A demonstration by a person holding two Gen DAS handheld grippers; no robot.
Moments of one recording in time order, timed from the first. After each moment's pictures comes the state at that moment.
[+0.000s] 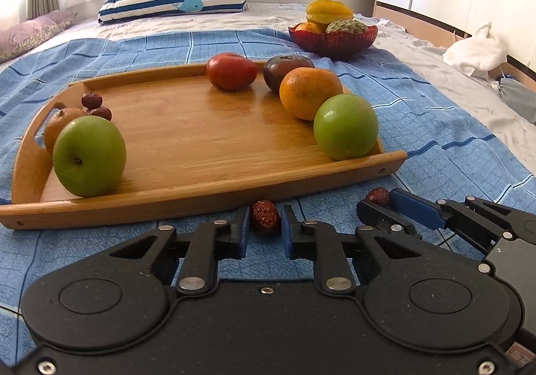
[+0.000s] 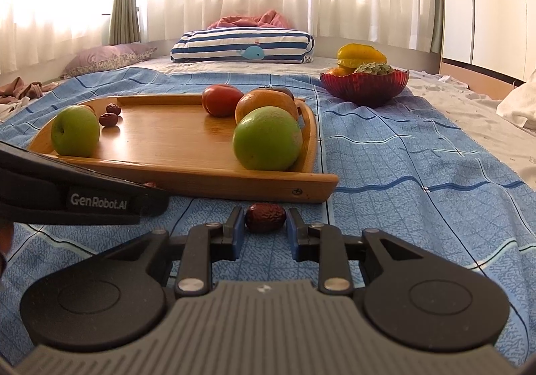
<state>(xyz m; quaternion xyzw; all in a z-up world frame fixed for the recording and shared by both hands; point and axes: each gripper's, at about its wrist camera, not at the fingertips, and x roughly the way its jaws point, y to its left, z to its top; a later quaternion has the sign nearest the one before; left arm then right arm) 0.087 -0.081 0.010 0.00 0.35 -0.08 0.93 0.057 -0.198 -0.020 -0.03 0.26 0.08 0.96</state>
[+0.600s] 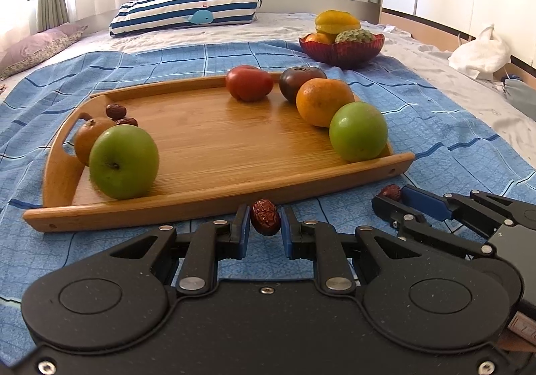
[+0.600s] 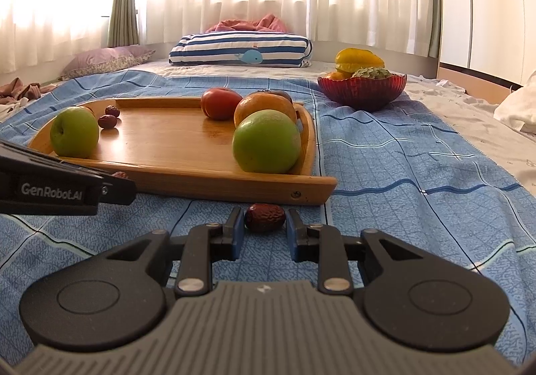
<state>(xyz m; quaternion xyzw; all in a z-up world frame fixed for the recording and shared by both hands) 0.068 -0.066 0.021 0.01 0.33 -0.07 0.94 0.053 -0.198 -0.020 -0.03 0.25 0.07 0.97</state>
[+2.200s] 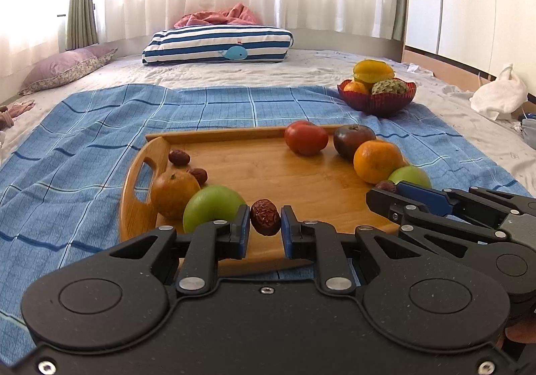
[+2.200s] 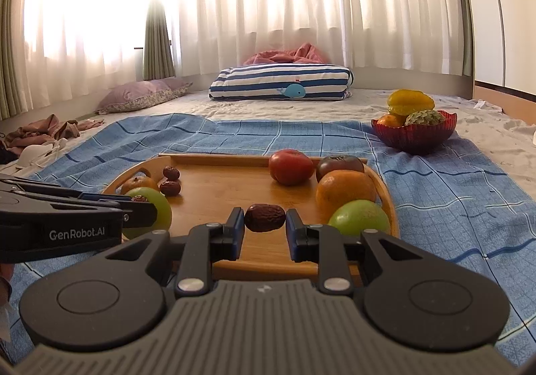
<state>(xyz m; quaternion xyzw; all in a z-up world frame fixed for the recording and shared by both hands) 0.066 -0.001 0.067 0.00 0.28 -0.03 0.96 0.075 -0.144 0.036 0.01 0.20 0.14 0.97</state>
